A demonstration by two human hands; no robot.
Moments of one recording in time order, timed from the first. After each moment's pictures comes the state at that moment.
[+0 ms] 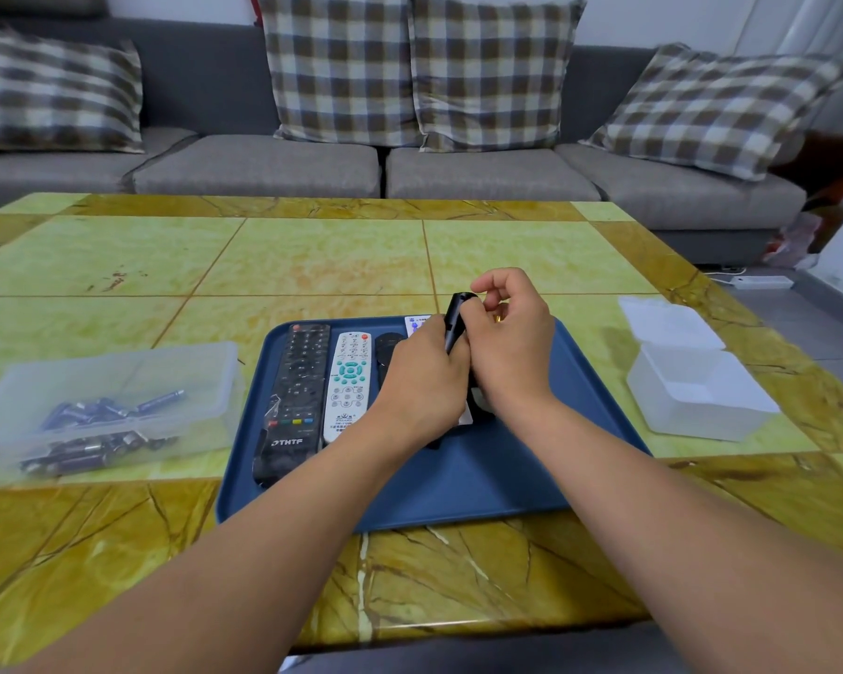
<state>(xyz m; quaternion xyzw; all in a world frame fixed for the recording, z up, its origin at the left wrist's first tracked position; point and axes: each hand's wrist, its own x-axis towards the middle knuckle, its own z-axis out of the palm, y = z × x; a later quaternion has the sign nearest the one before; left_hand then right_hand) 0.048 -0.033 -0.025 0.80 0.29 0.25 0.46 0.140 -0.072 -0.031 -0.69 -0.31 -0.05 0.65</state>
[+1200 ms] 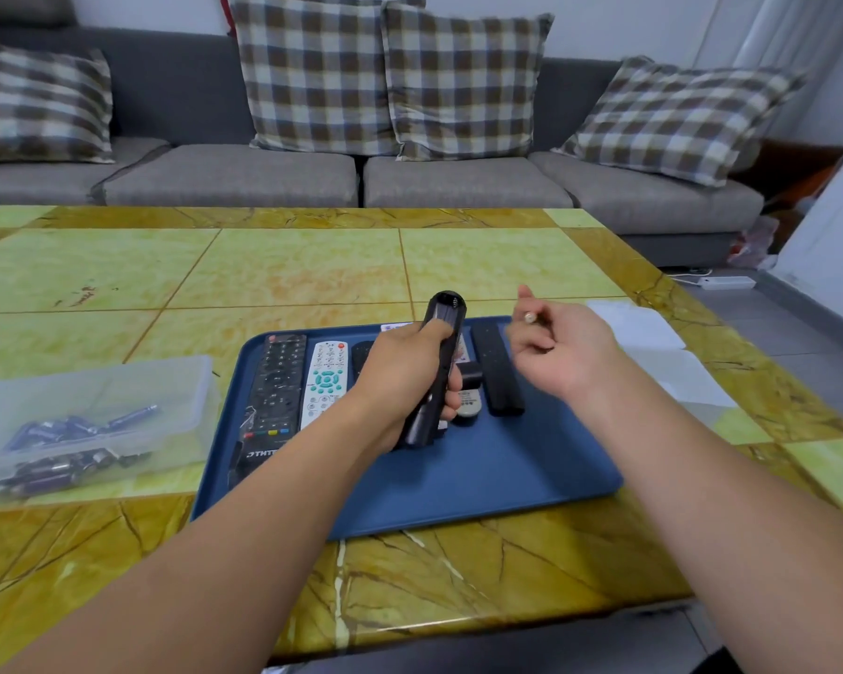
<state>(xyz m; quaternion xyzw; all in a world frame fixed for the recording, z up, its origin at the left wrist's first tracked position) 0.052 -0.037 -0.004 0.62 0.31 0.17 0.70 0.198 -0.124 0.005 -0.31 0.08 0.45 0.83</state>
